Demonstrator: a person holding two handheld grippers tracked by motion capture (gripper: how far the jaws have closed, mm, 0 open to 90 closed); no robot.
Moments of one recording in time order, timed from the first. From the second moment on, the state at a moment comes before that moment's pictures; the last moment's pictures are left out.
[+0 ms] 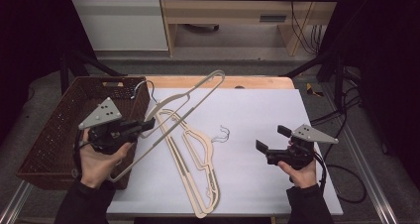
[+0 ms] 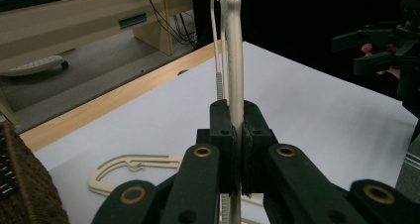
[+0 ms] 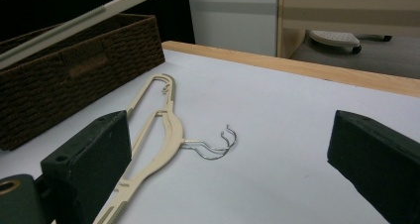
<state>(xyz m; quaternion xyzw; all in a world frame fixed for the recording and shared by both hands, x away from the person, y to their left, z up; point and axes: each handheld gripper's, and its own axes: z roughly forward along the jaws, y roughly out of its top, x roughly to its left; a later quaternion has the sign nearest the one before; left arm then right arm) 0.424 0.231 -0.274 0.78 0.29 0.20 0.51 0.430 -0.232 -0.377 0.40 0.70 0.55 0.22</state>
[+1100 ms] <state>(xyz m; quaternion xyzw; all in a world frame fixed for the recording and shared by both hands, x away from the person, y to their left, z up) 0.488 0.367 -0.267 0.78 0.34 0.22 0.47 0.430 -0.239 -0.379 0.42 0.70 0.54 0.23</state>
